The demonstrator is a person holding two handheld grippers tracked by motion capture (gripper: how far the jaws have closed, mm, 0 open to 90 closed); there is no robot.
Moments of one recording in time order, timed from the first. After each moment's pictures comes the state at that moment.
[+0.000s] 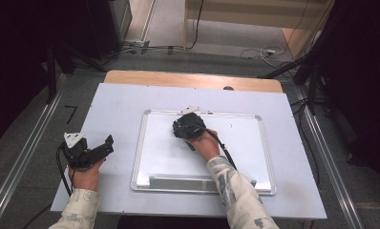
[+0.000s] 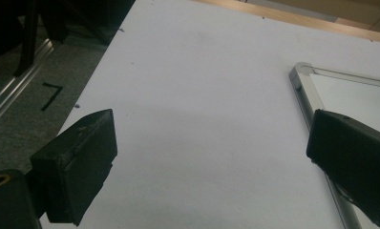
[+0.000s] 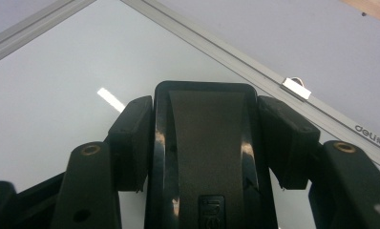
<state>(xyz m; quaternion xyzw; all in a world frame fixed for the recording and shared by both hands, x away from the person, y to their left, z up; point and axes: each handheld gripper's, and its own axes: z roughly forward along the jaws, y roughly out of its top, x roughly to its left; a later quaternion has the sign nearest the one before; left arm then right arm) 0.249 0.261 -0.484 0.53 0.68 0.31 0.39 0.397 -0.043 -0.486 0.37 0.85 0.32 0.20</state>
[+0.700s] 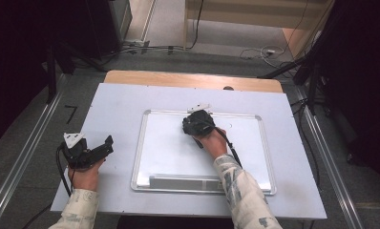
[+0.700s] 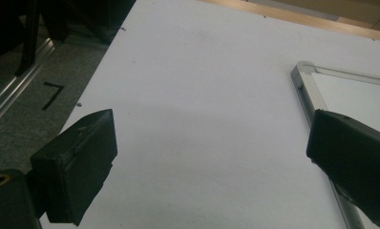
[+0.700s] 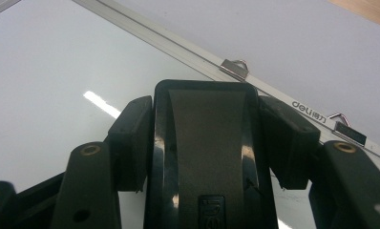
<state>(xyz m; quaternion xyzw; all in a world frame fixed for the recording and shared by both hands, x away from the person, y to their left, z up) 0.248 0.262 -0.485 0.53 0.69 0.31 0.39 0.409 -0.069 -0.486 0.41 0.83 0.31 0.22</state>
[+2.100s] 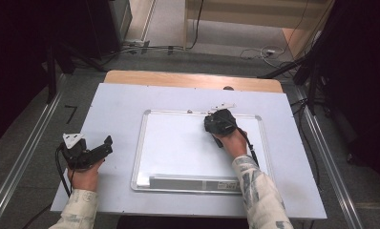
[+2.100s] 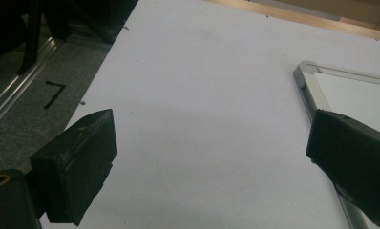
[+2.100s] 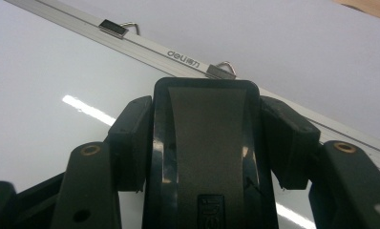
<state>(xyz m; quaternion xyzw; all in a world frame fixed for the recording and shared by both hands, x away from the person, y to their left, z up) 0.247 0.263 -0.485 0.53 0.69 0.31 0.39 0.419 -0.138 -0.485 0.46 0.81 0.30 0.23</state>
